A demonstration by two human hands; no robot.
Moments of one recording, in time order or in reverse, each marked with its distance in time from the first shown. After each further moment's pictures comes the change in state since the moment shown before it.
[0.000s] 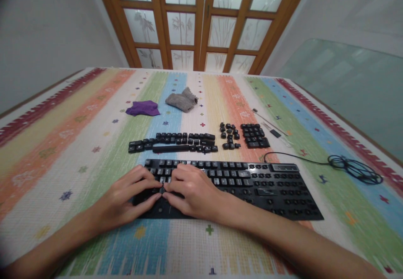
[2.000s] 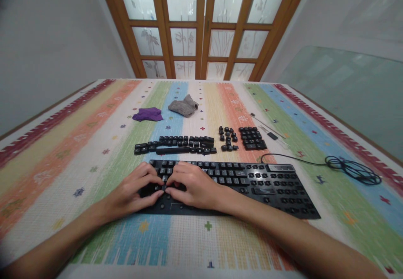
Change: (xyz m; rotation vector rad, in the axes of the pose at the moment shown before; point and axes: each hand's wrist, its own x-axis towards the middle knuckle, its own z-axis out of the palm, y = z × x) left_hand 0.002 -0.007 -0.002 -0.018 -0.047 0.033; right_hand 0.003 0.009 -0.002 0.210 0.002 -0.001
